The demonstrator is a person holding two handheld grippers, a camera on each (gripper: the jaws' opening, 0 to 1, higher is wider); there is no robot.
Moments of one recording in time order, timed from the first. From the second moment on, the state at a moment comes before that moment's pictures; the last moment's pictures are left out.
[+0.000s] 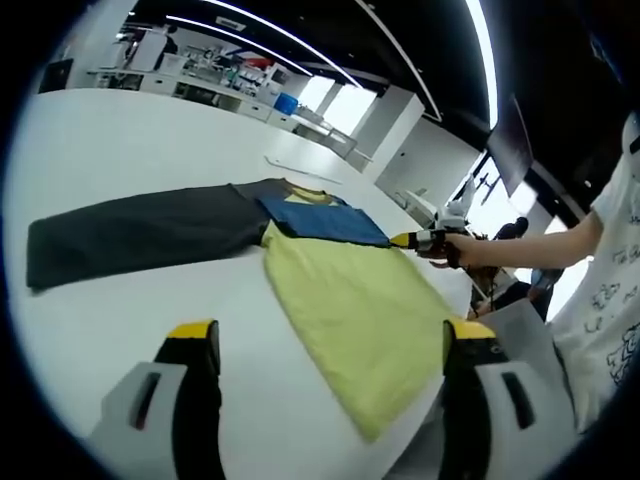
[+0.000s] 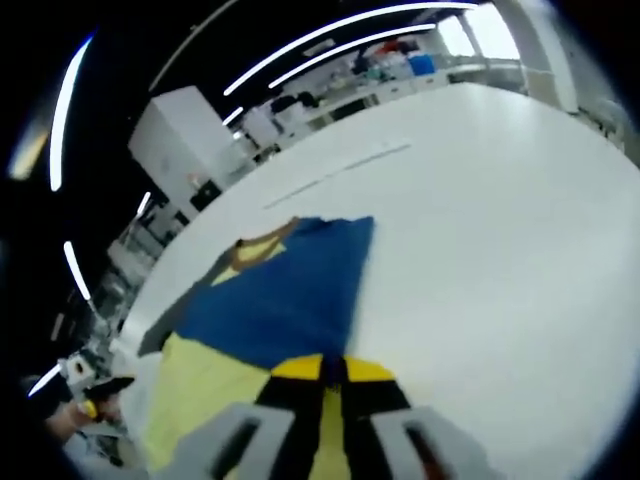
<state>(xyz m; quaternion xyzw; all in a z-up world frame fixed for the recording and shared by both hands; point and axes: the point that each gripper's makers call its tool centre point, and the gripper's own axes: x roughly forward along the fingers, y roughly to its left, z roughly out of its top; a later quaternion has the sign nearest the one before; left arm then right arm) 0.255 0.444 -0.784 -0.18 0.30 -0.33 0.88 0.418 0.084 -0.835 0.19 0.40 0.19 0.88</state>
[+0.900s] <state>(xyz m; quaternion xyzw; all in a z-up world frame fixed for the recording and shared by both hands) 0.261 0.452 -0.784 -0.18 0.30 -0.32 0.88 0.430 0.073 -0.812 0.19 0.35 0.20 0.89</state>
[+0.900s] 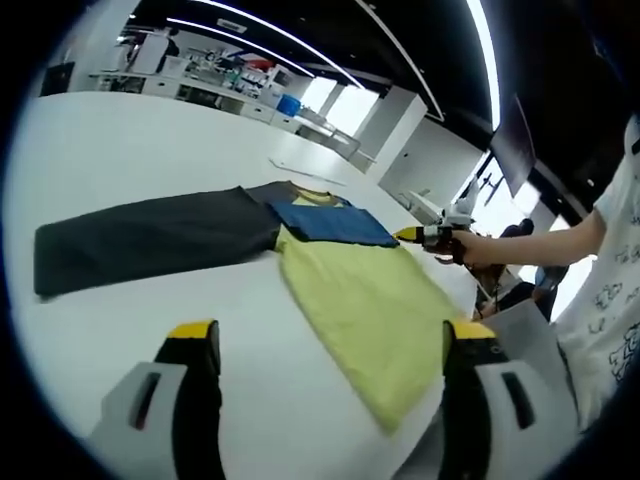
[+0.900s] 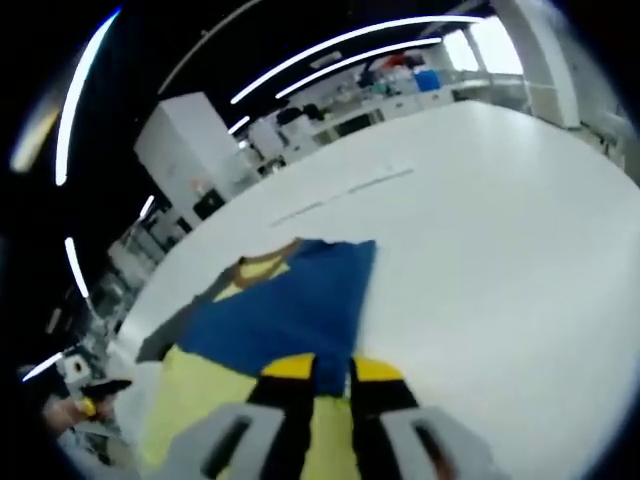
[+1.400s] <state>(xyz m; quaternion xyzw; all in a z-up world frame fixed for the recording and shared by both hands) 0.268 0.470 -0.778 -0.17 0.29 -0.31 0.89 0.391 0.098 -0.774 0.10 0.31 0.30 0.90</state>
